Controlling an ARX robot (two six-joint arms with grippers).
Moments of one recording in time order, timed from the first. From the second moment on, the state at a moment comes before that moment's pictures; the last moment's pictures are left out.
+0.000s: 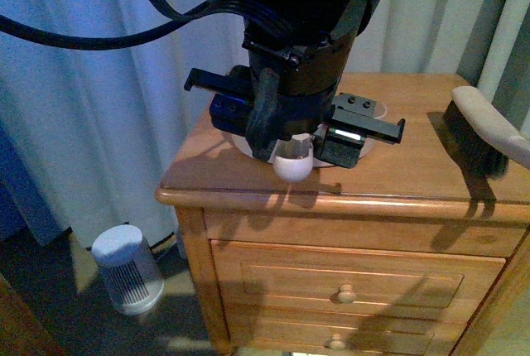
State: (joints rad) left arm -0.67 2.08 1.59 -0.42 -0.37 -0.16; right arm 0.00 0.00 0.02 0.00 0.00 0.00
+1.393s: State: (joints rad) left arm -0.34 0.88 0.77 0.53 -0.06 0.35; right arm 0.00 0.00 0.02 0.00 0.00 0.00
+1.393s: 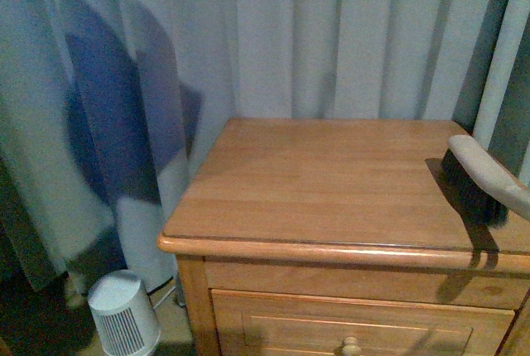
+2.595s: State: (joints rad) left arm 0.23 0.38 0.34 0.63 0.39 -0.26; right arm 0.18 1.23 0.83 -0.16 0.29 0.06
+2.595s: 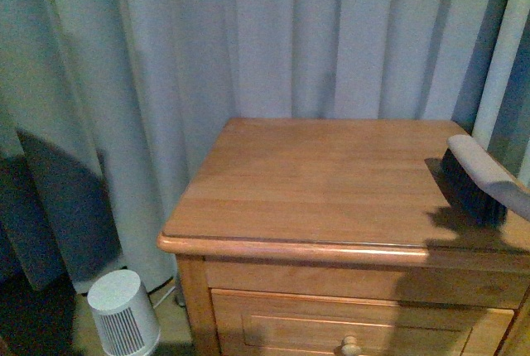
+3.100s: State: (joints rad) left arm 0.23 0.38 0.34 0.63 0.39 -0.27; right arm 0.23 1.62 1.05 -0.35 0.24 0.33
